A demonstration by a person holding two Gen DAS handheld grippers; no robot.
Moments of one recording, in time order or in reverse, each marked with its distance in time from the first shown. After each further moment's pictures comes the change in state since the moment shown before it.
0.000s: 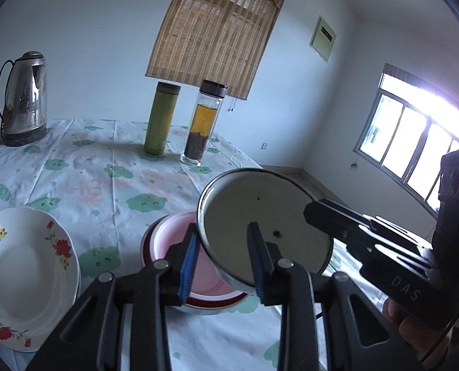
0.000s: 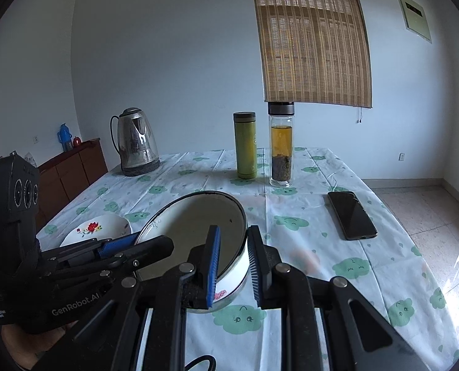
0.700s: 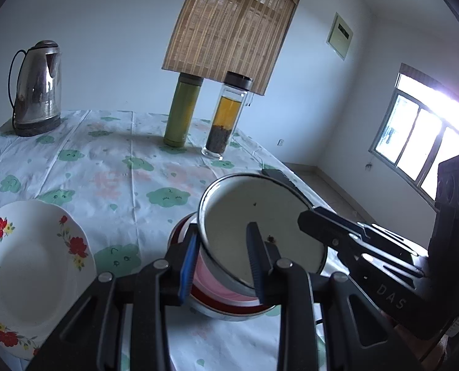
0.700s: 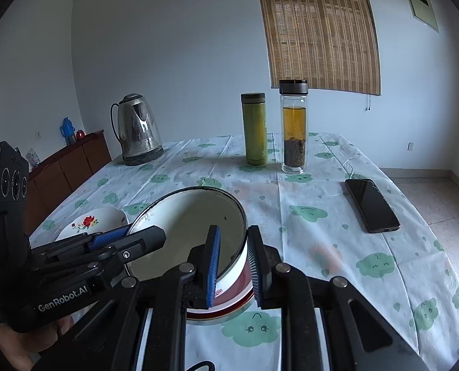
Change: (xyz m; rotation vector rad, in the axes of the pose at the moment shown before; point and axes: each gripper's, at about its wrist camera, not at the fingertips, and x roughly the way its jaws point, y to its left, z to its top) left arm 0.017 0.020 -0.002 -0.029 0.029 0.067; right arm 0.042 0.003 -0.007 0.014 0.057 0.031
